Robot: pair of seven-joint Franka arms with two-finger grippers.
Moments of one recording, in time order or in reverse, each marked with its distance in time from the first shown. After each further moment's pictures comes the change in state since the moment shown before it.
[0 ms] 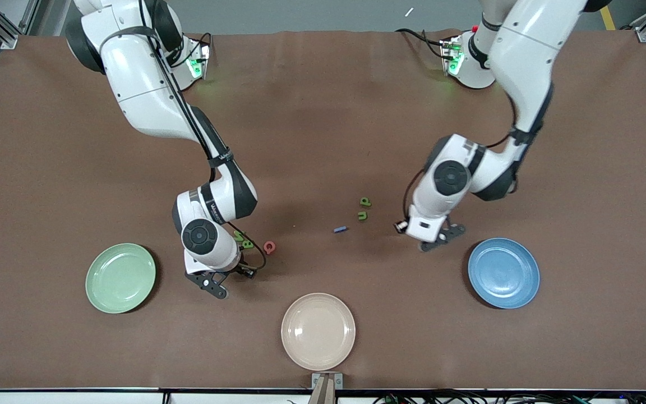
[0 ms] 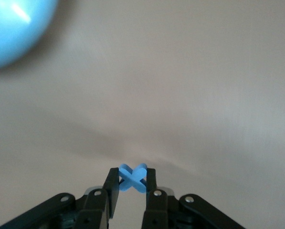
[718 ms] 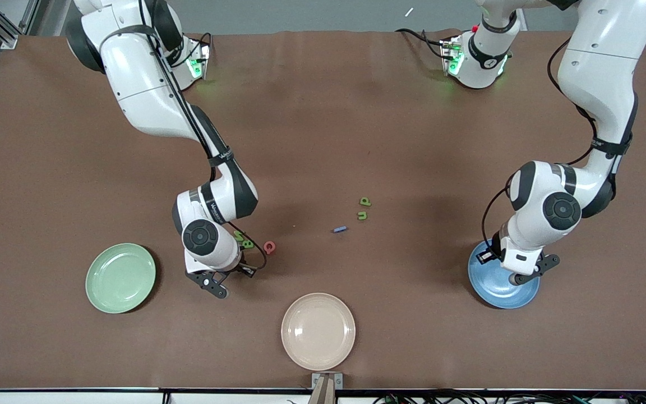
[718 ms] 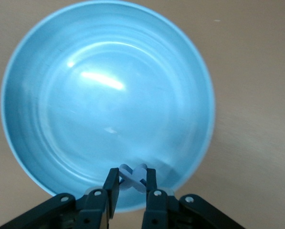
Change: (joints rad) left arm 0.254 0.066 0.009 0.049 0.057 -0.002 0.220; right arm 0.001 -0.003 0.000 0.010 0.000 -0.021 0.014
